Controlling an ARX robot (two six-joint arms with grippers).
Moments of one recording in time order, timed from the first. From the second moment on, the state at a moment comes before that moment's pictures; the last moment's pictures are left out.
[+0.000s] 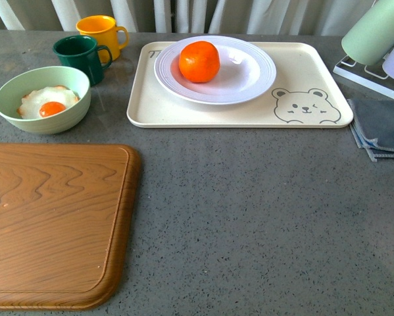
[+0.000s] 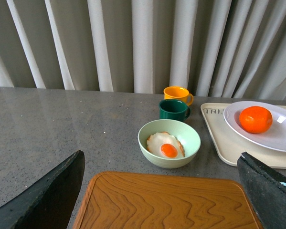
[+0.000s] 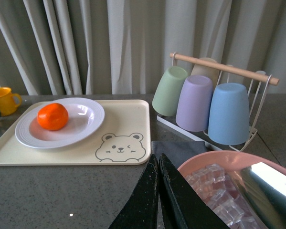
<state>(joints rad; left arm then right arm) 0.00 0.02 0.02 0.00 0.00 -0.01 0.00 0.24 0.02 0.24 0.00 0.01</state>
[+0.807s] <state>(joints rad) 0.00 0.02 0.02 0.00 0.00 0.00 0.00 0.01 0.02 0.00 0.00 0.00</state>
